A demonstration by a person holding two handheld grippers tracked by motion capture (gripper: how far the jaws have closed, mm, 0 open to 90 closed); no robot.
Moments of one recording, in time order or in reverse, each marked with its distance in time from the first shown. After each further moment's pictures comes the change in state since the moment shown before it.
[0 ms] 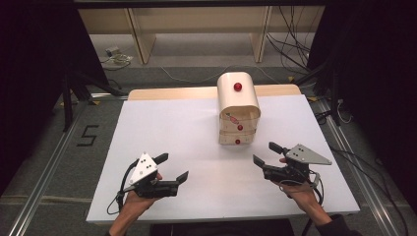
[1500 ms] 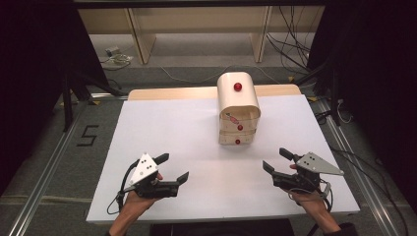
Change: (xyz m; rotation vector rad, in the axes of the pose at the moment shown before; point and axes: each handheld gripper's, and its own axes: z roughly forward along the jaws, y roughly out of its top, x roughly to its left) left arm -0.001 0.000 0.000 -0.003 -0.010 0.007; right arm -0.005 -0.014 -0.024 -0.001 -0.054 -0.007
